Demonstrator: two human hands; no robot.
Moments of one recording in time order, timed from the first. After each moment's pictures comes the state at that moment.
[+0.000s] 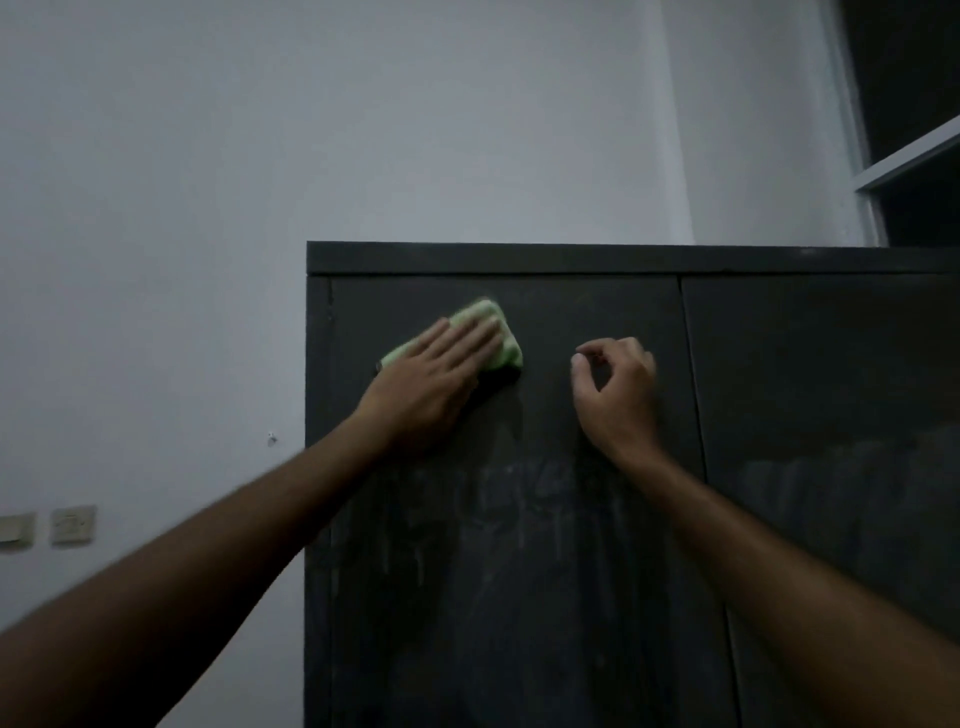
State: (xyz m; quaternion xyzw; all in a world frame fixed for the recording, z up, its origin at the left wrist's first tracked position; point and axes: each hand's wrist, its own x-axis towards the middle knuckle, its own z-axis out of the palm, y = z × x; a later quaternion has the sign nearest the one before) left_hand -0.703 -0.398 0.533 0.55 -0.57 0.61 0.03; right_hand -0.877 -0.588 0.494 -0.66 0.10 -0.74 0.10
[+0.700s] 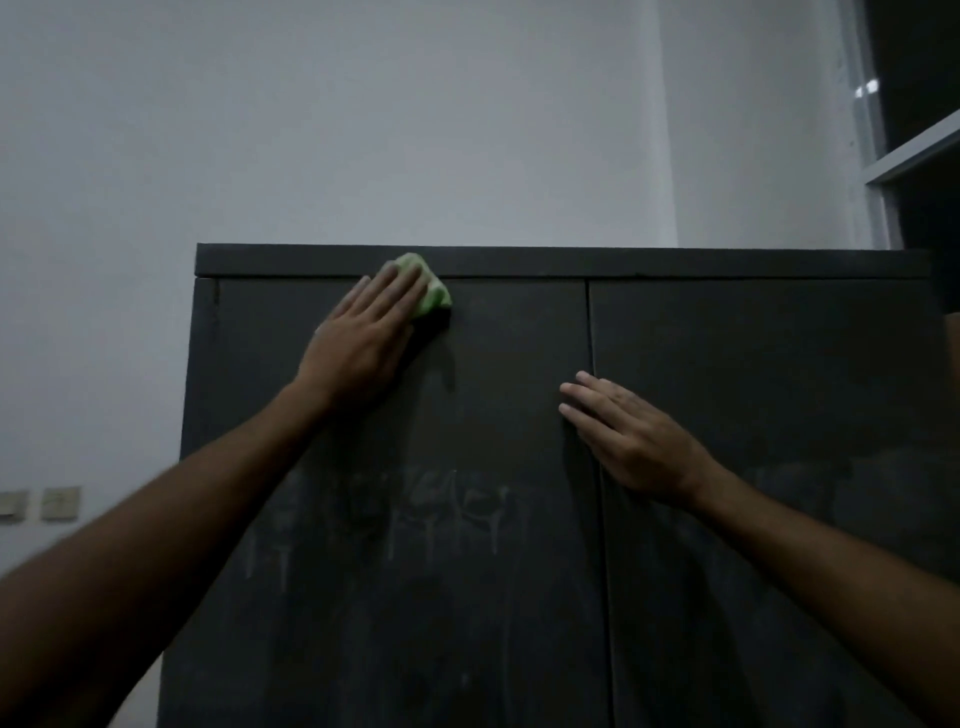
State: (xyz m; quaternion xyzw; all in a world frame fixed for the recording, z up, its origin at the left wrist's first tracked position) left_hand -0.761 -0.459 0.570 0.59 -0.48 0.64 0.12; right_hand -0.985 -0.772 0.473 -0.75 -0.14 -0.53 -0.37
